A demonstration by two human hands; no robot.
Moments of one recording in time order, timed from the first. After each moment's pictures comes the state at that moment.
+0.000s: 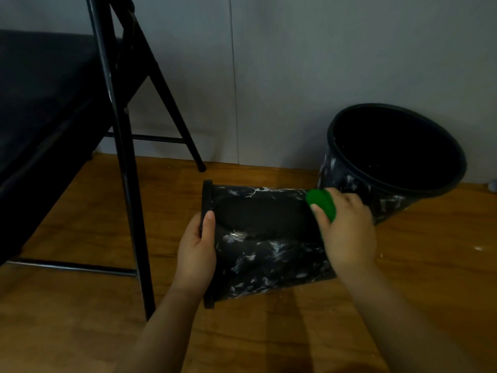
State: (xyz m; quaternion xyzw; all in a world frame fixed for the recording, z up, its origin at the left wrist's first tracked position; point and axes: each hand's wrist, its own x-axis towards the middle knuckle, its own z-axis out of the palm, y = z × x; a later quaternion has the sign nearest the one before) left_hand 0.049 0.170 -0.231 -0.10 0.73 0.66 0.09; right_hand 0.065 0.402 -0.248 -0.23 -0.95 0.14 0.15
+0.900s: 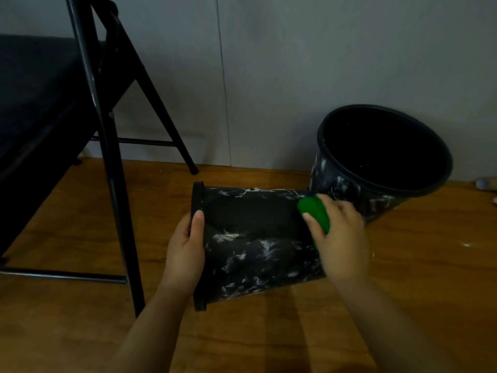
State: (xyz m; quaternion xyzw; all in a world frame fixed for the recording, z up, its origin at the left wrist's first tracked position) left_hand 0.041 0.170 -0.230 -0.10 0.74 0.66 0.10; right_hand 0.080 0.408 -0.262 -0.20 -0.95 0.17 0.18
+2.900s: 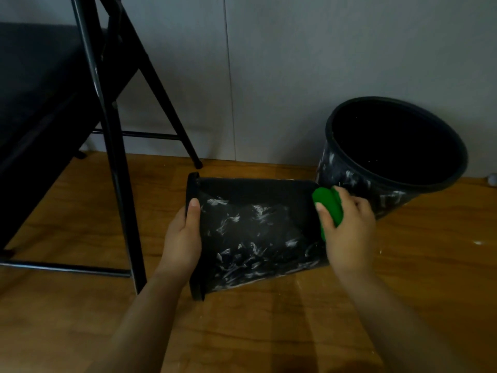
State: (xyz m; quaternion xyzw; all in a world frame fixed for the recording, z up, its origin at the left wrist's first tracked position) left_hand 0.029 0.163 -0.223 -0.14 0.76 0.63 0.10; right_hand 0.072 0.409 -0.274 -0.24 -0.92 0.22 0.21
